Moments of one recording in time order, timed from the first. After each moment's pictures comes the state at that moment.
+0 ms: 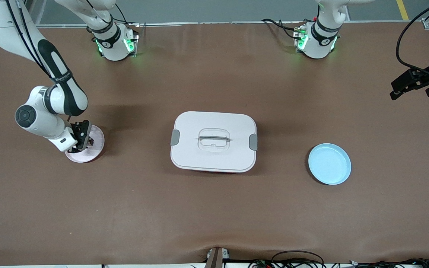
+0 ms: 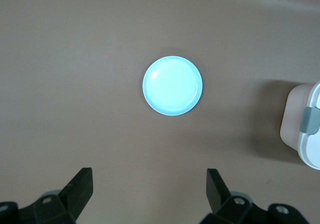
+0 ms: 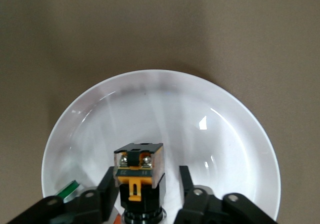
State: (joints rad) left arm 0.00 -0.03 -0.05 -1.54 0.03 1.56 -0.12; right arm -0.16 0.40 0.03 -2.23 -0.05 2.56 -1.54
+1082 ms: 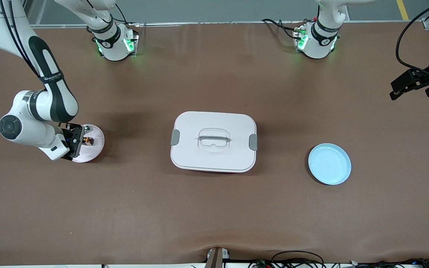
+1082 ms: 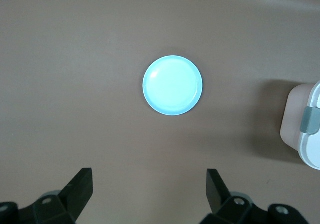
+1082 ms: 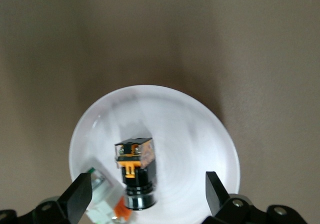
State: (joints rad) left arm 0.00 -0.03 -0.05 -1.54 0.03 1.56 -0.12; right arm -0.15 0.39 0.05 -2.04 -0.05 2.23 -1.36
